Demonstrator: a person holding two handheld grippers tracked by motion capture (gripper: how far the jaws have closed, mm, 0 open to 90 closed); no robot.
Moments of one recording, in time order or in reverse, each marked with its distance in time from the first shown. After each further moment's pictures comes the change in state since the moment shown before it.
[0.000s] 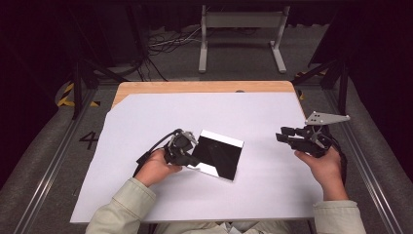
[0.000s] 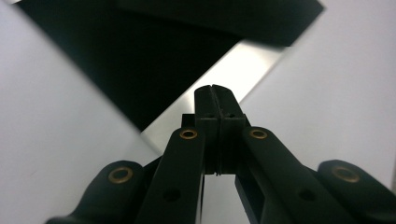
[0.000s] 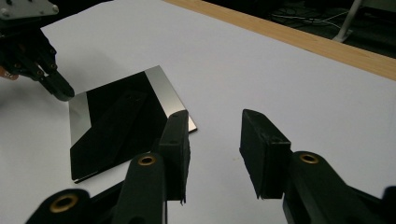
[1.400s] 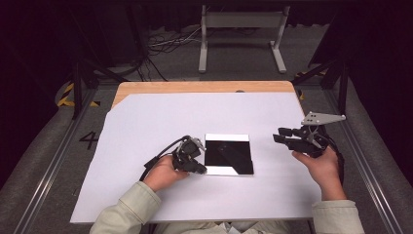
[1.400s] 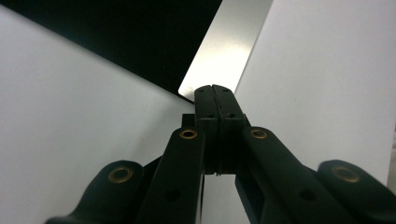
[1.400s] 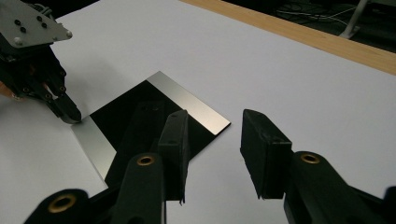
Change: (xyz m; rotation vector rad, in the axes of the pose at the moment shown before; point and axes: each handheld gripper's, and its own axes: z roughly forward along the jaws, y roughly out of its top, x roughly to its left) left arm -0.019 0.008 0.031 0.028 -0.082 0.034; right arm 0.004 0.002 0.006 0.016 0.014 -0.004
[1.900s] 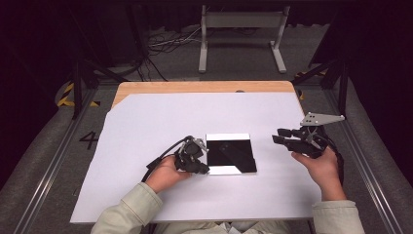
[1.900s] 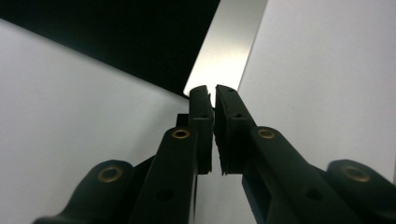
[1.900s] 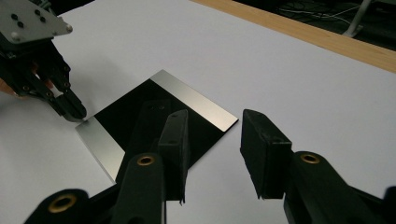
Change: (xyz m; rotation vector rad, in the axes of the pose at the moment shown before) left arm -0.004 0.002 -0.004 -0.031 0.036 0.027; right arm 0.003 0.000 0.001 0.009 0.006 -0.008
